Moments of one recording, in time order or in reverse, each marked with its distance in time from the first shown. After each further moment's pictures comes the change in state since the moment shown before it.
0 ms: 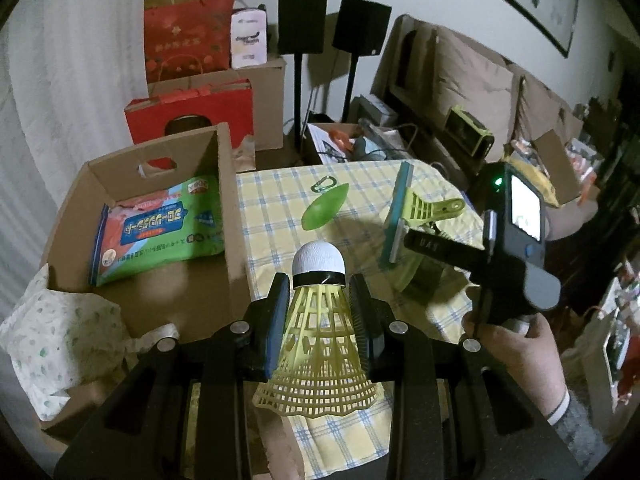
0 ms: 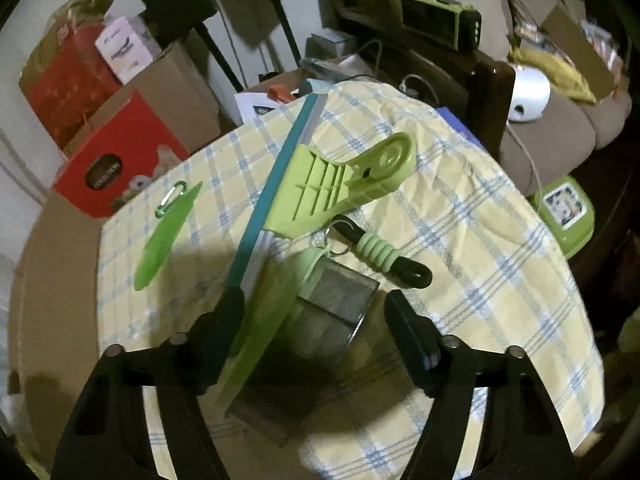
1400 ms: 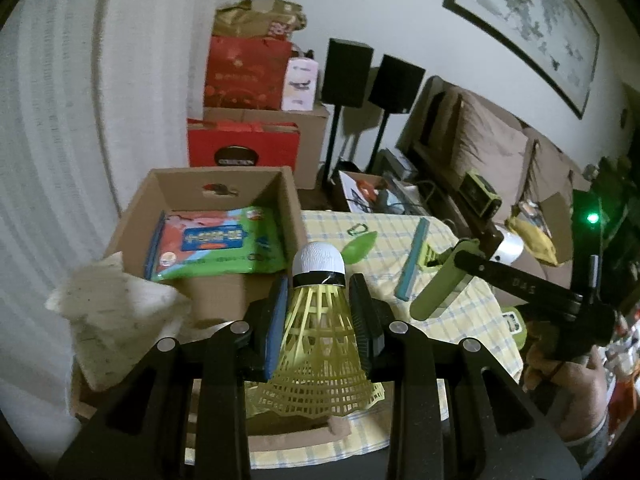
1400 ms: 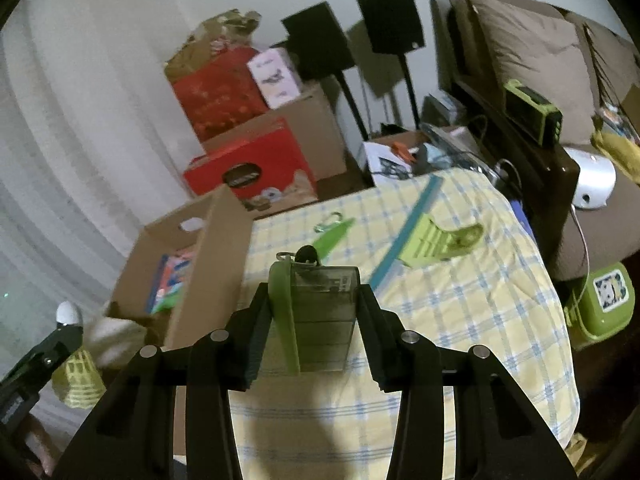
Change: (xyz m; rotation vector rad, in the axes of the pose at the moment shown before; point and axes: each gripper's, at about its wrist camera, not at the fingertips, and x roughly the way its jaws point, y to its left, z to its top) left arm -0.081 0.052 -0.010 -0.148 -0.163 0.030; right arm -0.131 0.039 -0.013 -0.246 -0.142 0.355
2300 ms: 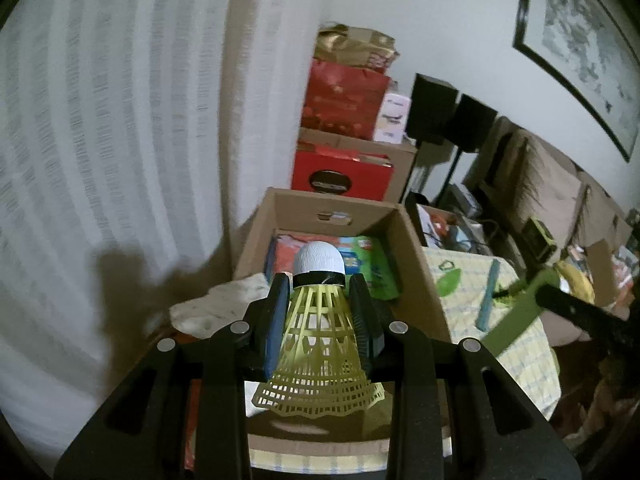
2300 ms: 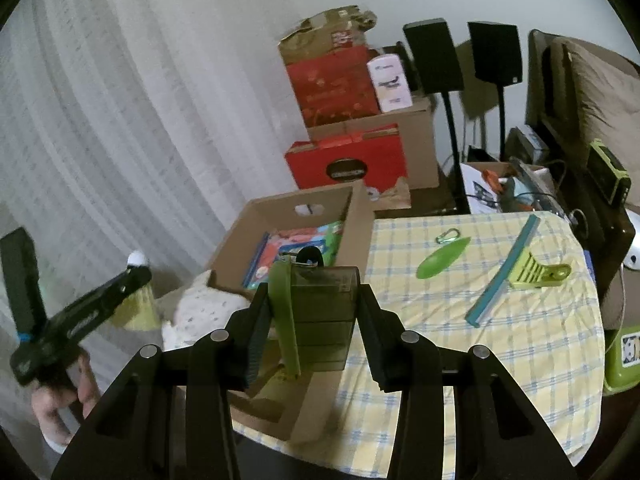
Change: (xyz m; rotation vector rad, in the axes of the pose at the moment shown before) left arm -0.036 0.115 0.014 -0.128 -0.074 0.180; right arm -0.031 0.122 -0.009 -0.201 0.020 0.195
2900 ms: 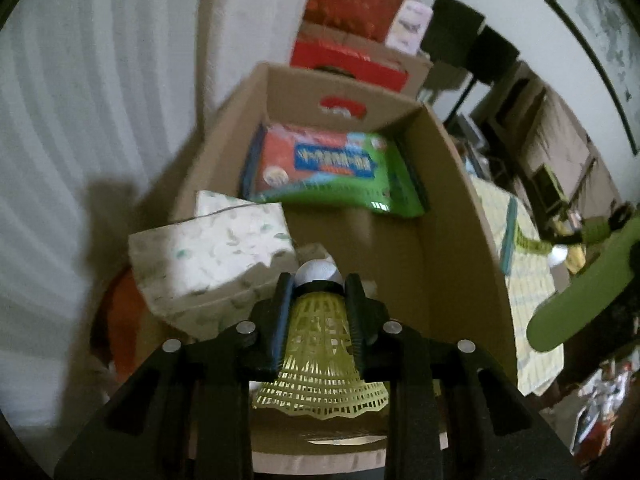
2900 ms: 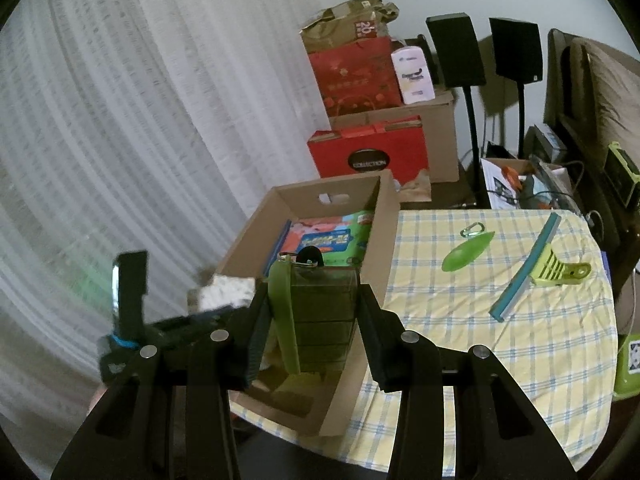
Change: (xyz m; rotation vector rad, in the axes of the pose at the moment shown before) left arm 0.098 0.008 -0.055 -0.045 0.328 -0.069; right arm 0.008 0.018 -0.005 -0.024 0.031 0.045
